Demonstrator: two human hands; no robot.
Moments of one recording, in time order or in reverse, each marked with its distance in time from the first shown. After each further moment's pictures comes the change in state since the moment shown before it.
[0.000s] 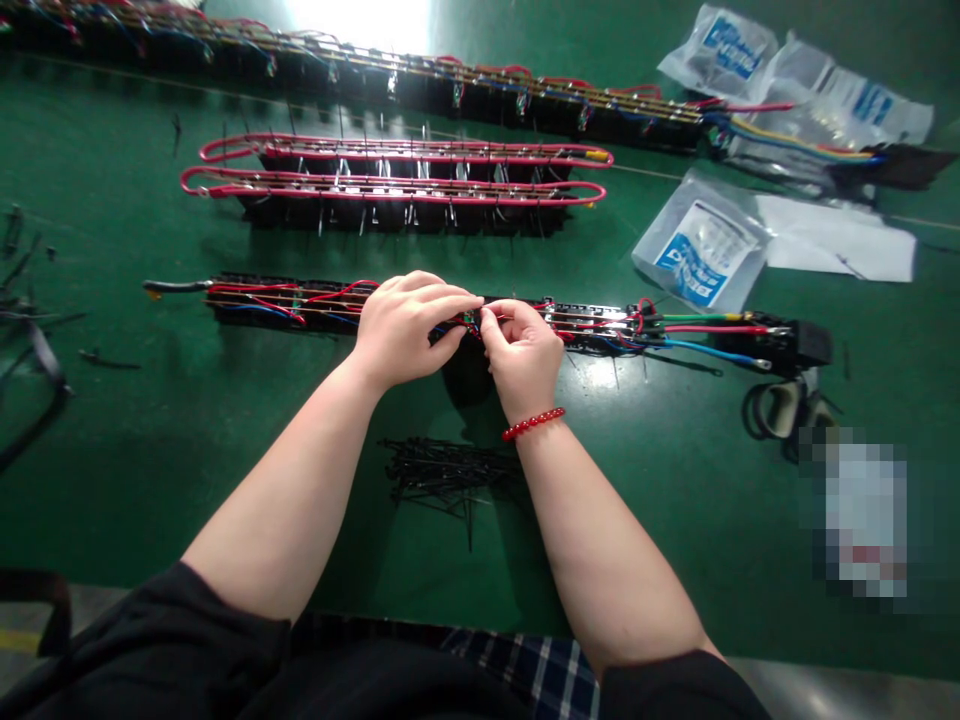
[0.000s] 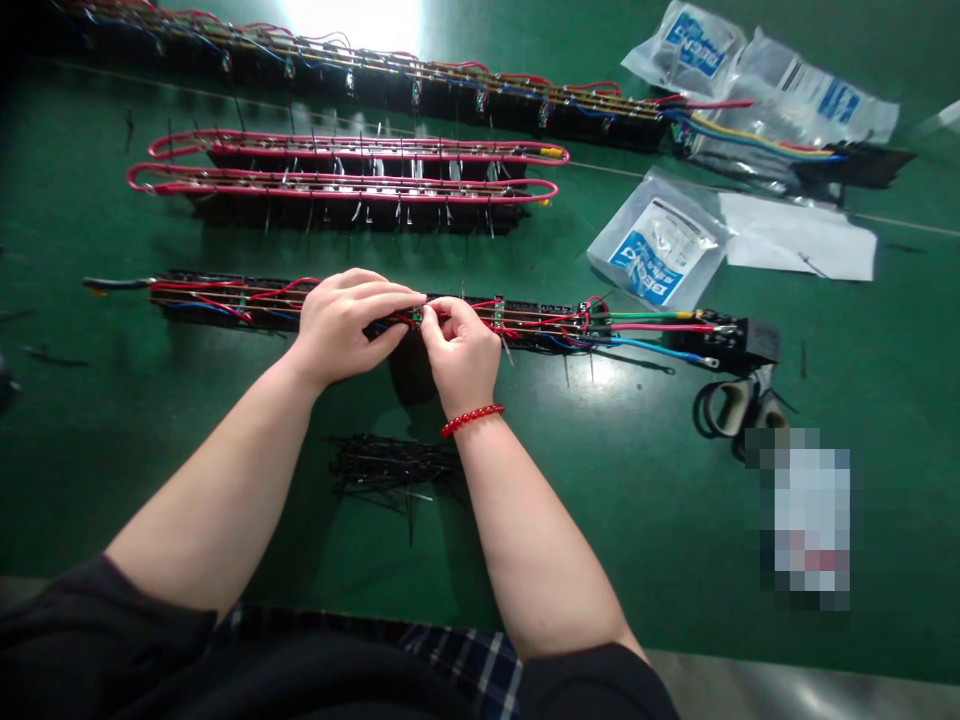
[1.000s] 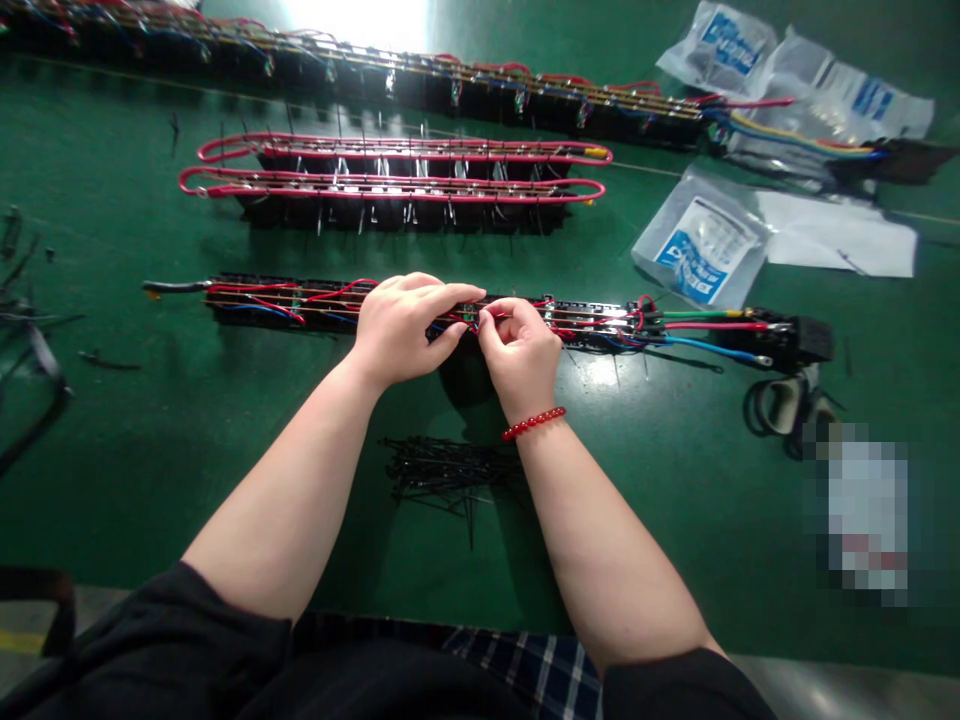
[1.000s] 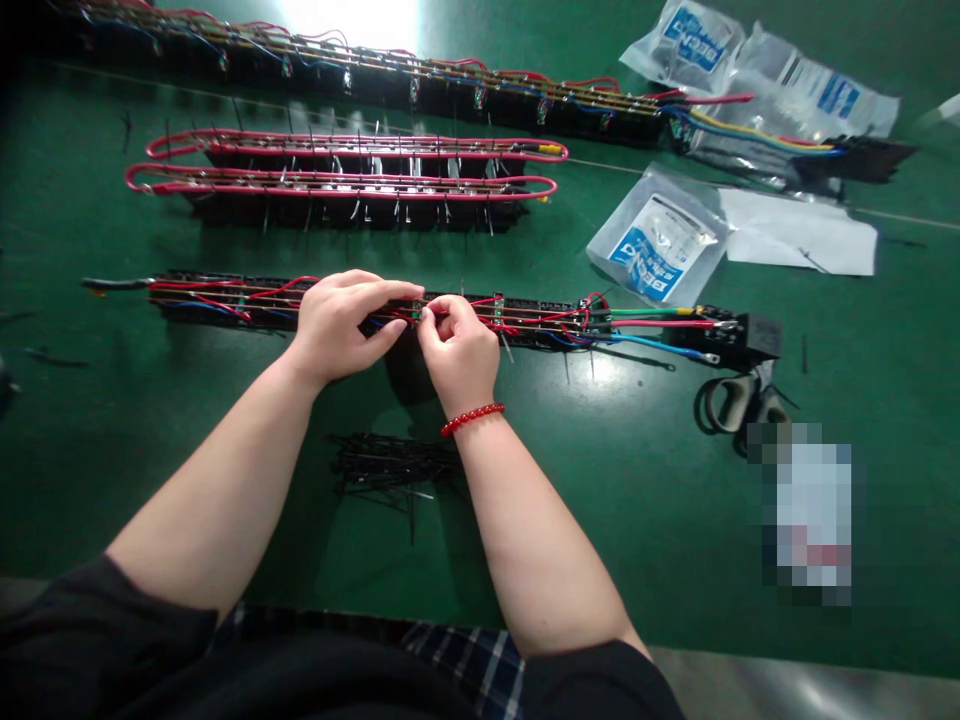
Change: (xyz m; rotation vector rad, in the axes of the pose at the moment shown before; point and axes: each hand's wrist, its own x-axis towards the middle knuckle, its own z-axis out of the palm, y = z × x) left_hand 0.000 0.002 -0.003 -0.016 0.008 -0.038; right_hand 0.000 -0.004 -0.002 -0.090 -0.004 -0.017
